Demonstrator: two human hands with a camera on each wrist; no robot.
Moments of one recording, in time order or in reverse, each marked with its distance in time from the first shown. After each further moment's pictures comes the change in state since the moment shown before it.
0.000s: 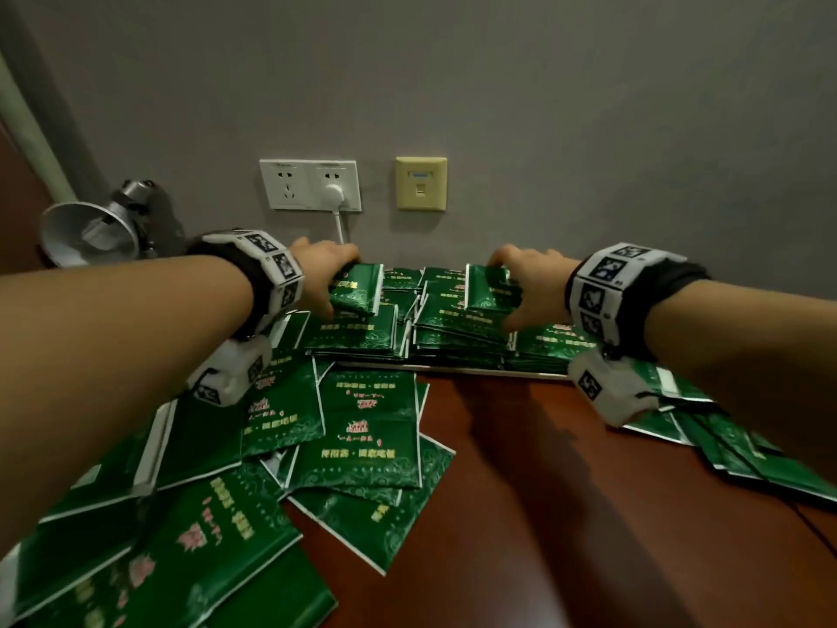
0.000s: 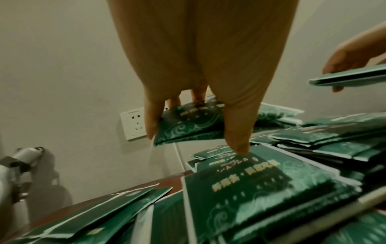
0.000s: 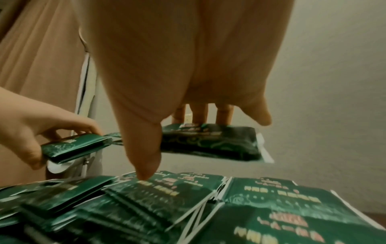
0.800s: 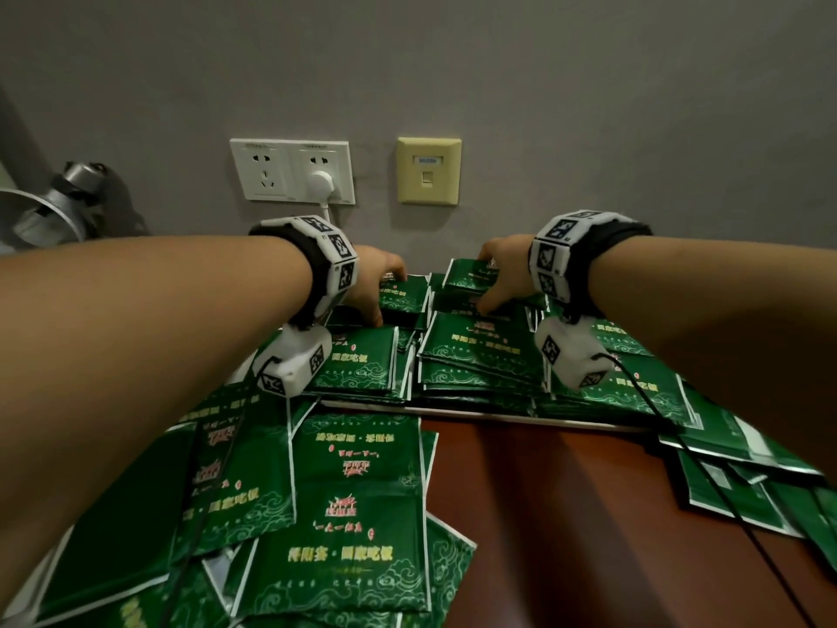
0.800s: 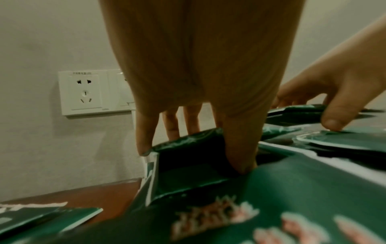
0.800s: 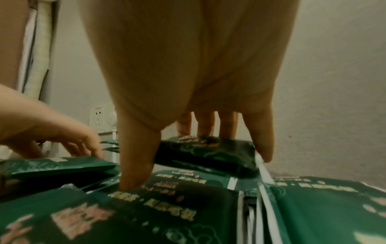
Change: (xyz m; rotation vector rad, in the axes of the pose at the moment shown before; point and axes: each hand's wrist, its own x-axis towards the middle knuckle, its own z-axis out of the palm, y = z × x) left_hand 0.116 0.019 0.021 -0.089 -0.162 0.067; right_hand 0.136 -0.004 0.012 -0.072 -0.165 0.038
